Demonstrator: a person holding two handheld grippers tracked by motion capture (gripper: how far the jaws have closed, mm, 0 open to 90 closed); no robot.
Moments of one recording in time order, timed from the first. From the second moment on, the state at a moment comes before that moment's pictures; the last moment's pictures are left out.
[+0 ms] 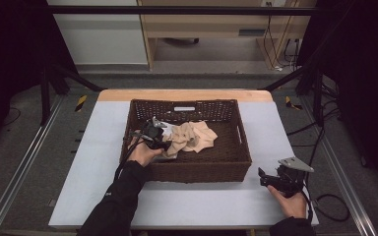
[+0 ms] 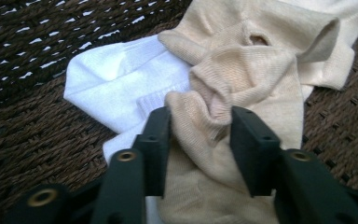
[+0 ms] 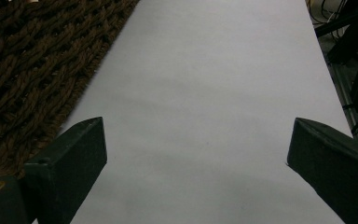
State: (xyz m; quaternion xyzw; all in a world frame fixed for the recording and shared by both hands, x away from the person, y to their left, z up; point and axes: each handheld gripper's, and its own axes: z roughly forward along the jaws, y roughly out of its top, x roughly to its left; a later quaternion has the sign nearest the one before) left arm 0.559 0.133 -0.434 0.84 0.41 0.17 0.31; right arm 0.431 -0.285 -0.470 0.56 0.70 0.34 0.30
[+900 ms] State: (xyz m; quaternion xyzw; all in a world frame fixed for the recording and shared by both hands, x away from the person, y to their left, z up) left arm 0.549 0.150 -0.403 0.76 0.41 0.21 0.46; right arm 0.431 -0.286 -0.469 0.56 0.69 0.34 0.31
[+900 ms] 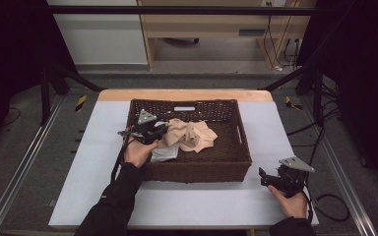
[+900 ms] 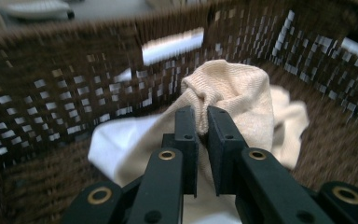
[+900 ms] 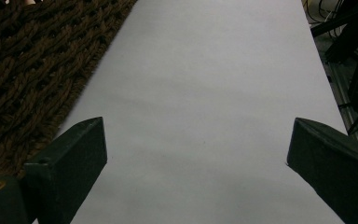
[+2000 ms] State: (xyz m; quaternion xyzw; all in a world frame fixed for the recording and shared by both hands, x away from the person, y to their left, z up) left arm 0.493 0.202 -0.311 0.67 0.38 0.25 0.59; right arm 0.429 -0.288 -0.468 0.56 0.68 0.34 0.32
